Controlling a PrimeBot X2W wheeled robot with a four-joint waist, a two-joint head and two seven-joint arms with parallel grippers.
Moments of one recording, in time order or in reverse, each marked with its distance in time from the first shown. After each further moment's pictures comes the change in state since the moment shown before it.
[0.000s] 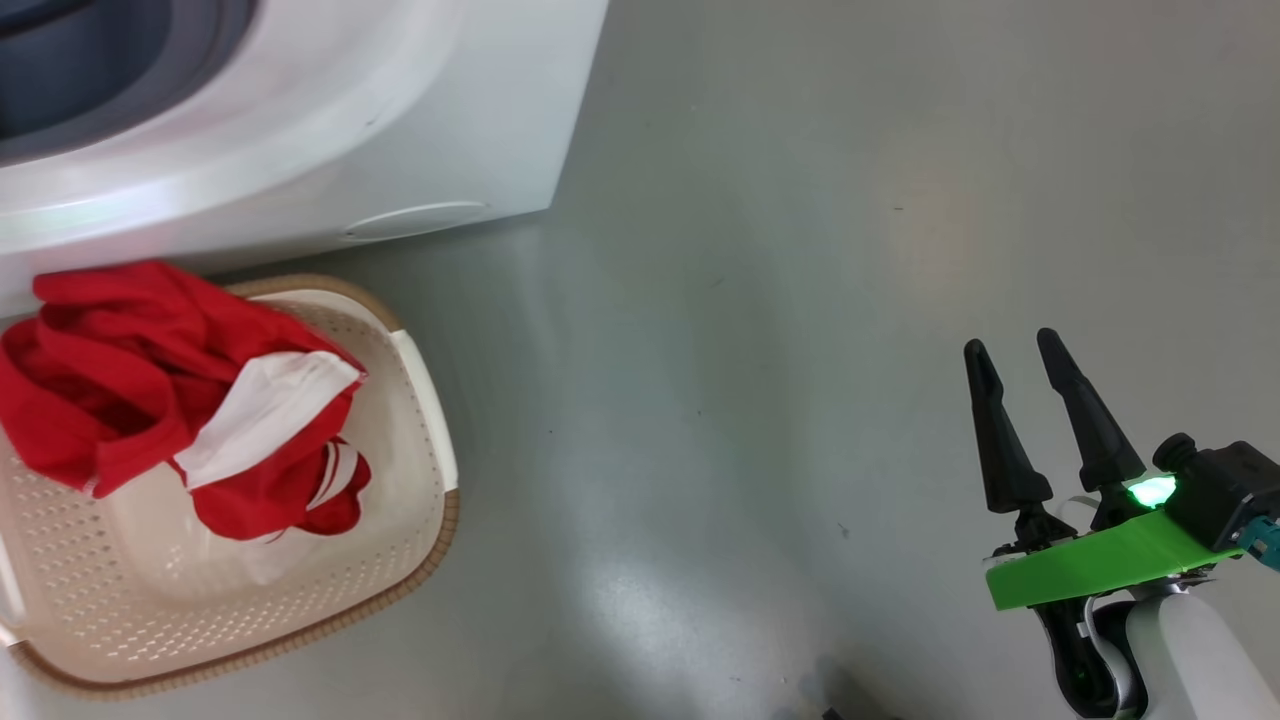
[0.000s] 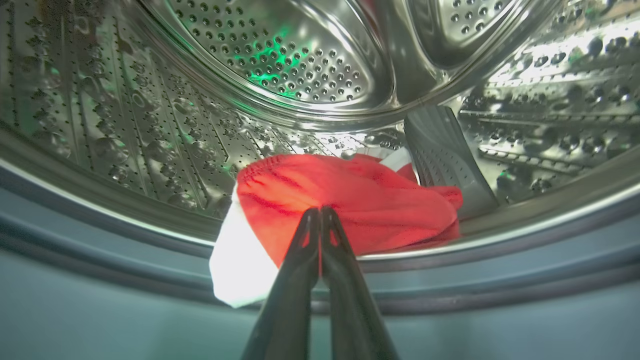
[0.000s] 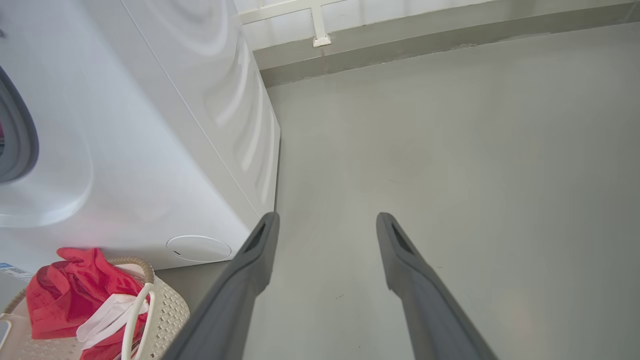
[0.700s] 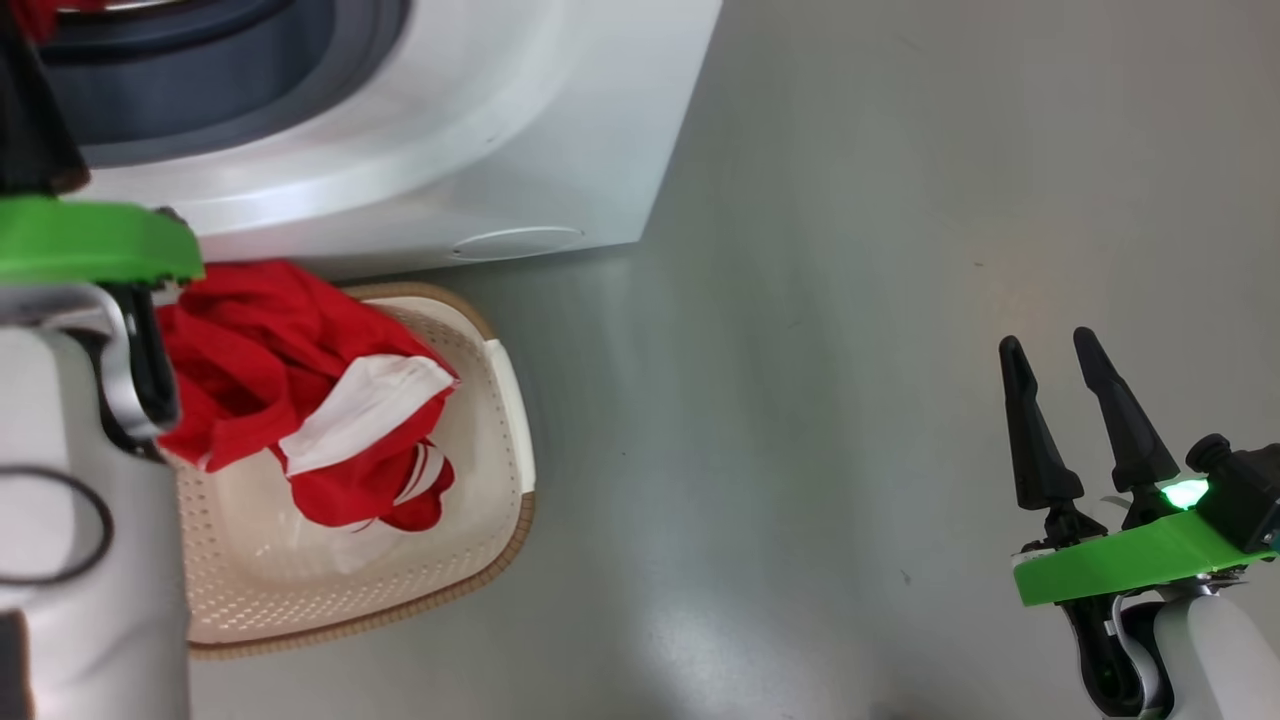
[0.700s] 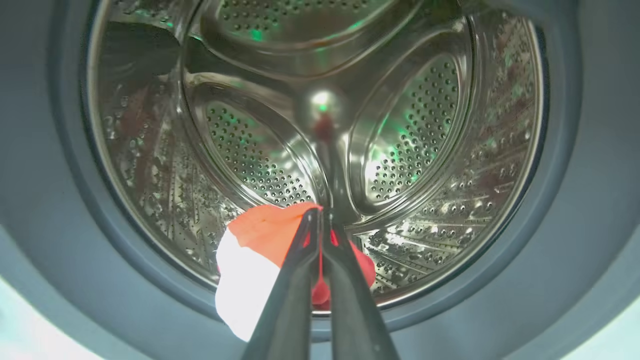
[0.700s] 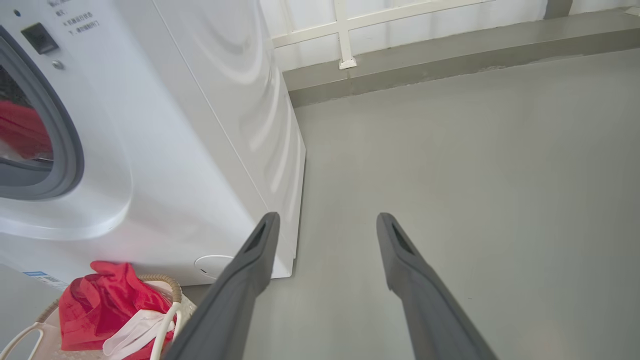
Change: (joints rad) left arm 0.462 -0.221 0.182 -0.795 -0.152 -0.086 -0.012; right arm 0.011 -0.016 -0.039 -0.004 -0.002 0.000 0.000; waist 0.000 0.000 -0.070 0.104
